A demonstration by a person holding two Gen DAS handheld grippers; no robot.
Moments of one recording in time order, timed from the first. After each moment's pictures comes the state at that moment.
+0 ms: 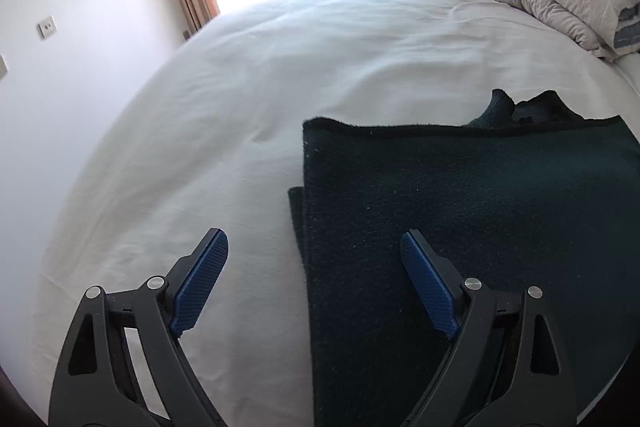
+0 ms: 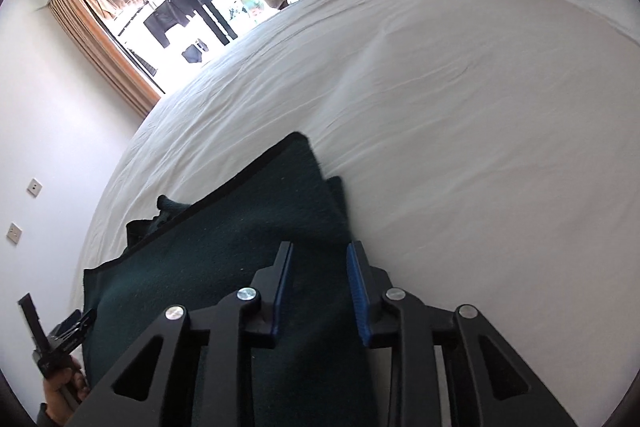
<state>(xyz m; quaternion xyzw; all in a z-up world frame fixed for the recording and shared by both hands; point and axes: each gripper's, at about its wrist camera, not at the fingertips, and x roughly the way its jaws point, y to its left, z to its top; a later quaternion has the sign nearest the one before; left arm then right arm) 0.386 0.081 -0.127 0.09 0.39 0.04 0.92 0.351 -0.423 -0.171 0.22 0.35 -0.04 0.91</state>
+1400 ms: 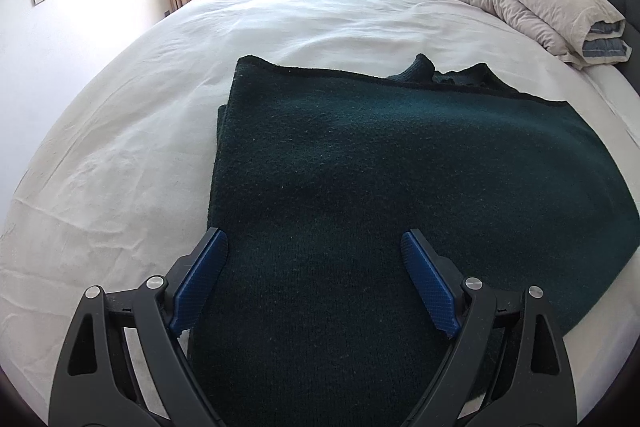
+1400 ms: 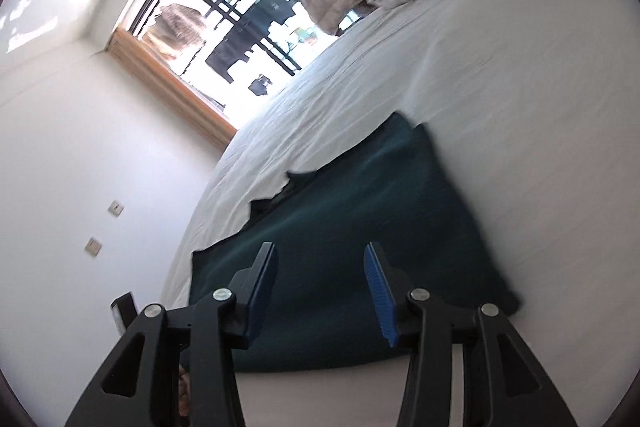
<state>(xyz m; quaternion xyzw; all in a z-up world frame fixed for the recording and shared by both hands) 0.328 0.049 -0.146 0.02 0.42 -0.01 0.91 0.269 -0.343 -0.170 0.34 0.30 0.13 0.88</state>
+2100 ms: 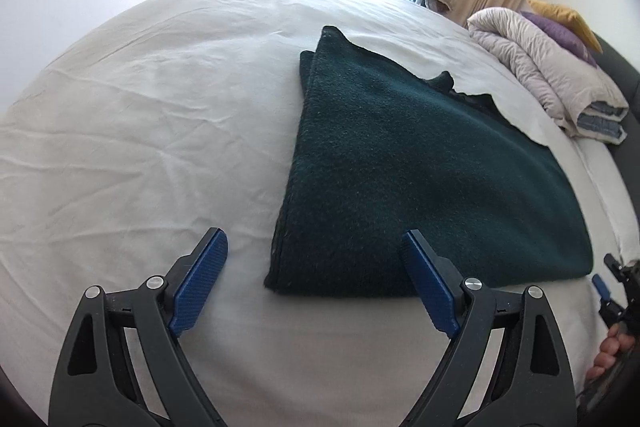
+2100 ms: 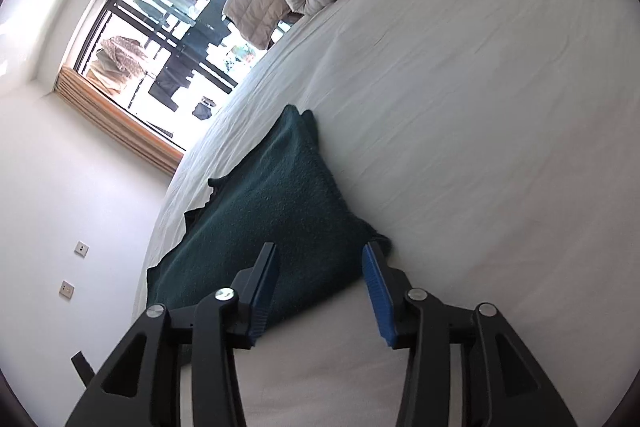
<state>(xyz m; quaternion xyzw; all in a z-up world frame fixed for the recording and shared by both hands) 0.239 0.117 -0.150 -0.14 0.41 0.00 0.90 0.208 -0.409 -0.207 0.38 0.28 -0.04 0.88</state>
